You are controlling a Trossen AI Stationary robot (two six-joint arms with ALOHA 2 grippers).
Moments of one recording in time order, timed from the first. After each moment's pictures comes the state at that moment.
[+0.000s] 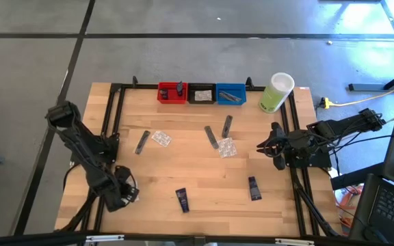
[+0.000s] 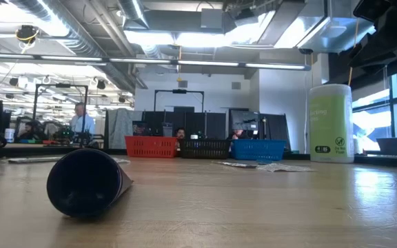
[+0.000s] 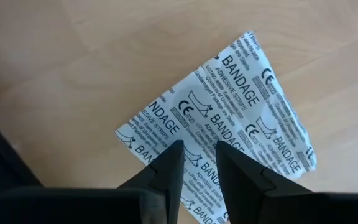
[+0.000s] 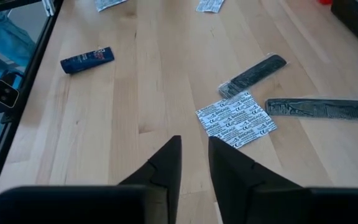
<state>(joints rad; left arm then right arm) -1.02 1.43 0.63 -0.66 -0.10 -2.22 0.36 0.53 0.55 -0.67 0.26 0.44</state>
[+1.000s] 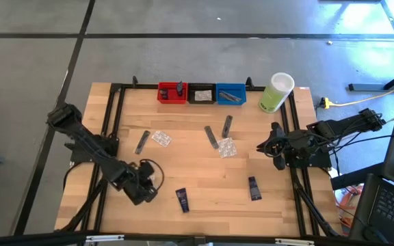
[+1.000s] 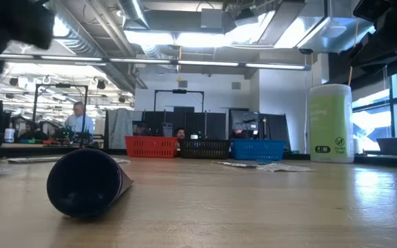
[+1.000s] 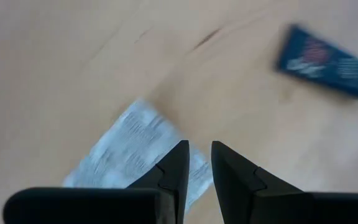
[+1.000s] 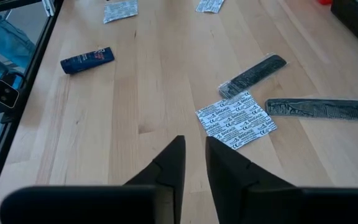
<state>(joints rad) -0.72 1.45 0.83 -0.65 -0.32 -1.47 0.36 0.53 0.55 -0.67 0.26 0.44</state>
